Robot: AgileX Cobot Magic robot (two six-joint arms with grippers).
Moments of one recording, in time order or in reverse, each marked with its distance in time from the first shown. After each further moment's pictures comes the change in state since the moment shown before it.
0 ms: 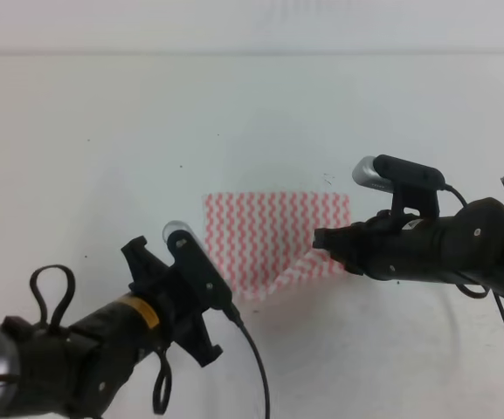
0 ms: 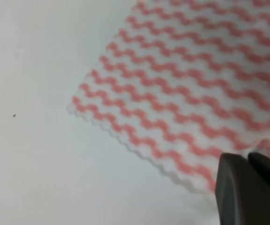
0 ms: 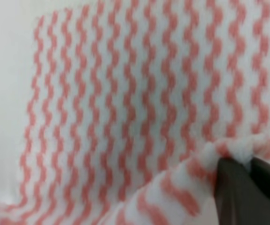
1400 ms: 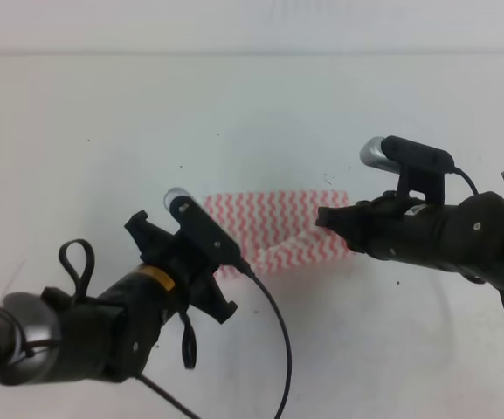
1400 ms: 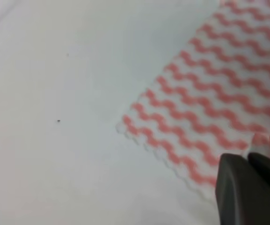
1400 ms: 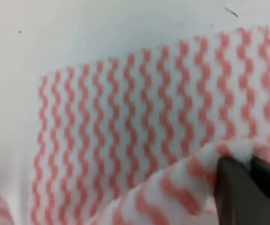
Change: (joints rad) left arm 0.001 0.093 -0.114 -0.198 -0.080 0.041; right arm 0.000 0.000 -0.017 0.004 -0.095 0.001
